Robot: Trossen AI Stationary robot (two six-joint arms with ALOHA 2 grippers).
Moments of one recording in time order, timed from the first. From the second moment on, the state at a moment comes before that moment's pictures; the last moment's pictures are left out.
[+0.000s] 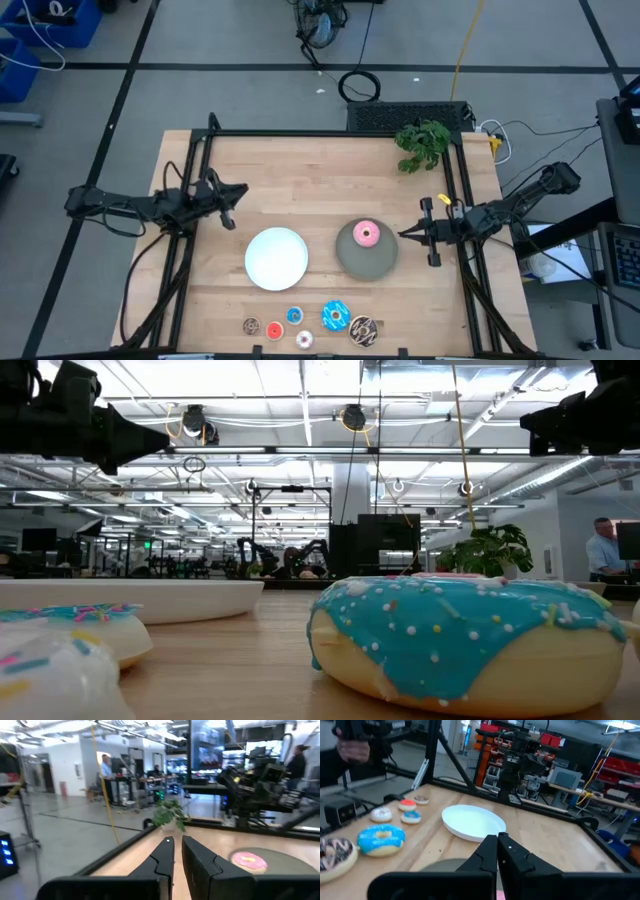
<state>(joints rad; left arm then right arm) -0.11 0.23 0.01 0.36 -0.49 0.07 0.47 0.37 0.06 0.27 0.36 -0.21</state>
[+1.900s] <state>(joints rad) -0.11 0.29 0.01 0.37 -0.35 -0.01 0.59 0.83 0.23 0.60 0.34 -0.07</state>
